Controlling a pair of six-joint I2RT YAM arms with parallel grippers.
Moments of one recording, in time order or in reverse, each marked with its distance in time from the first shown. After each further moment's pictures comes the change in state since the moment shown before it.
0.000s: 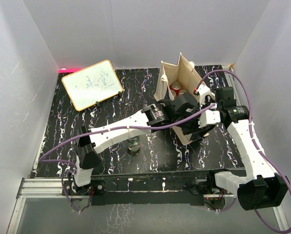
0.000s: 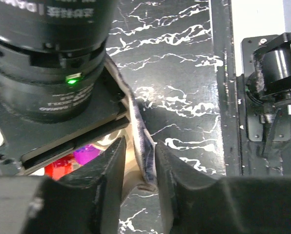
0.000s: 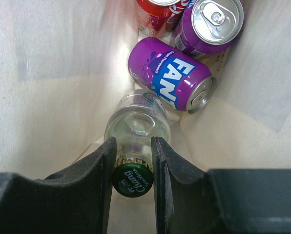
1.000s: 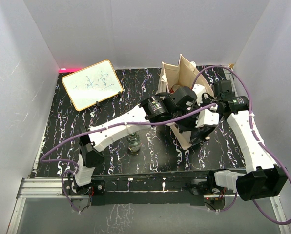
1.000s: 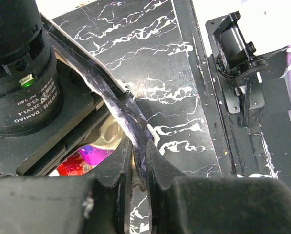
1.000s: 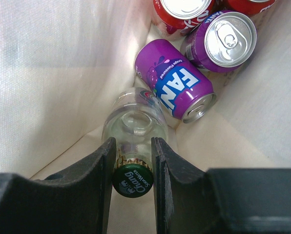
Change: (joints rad) left arm 0.025 0.050 0.201 -0.247 0.188 0.143; right arm 0.007 0.106 0.160 -0.207 -0.043 -0.169
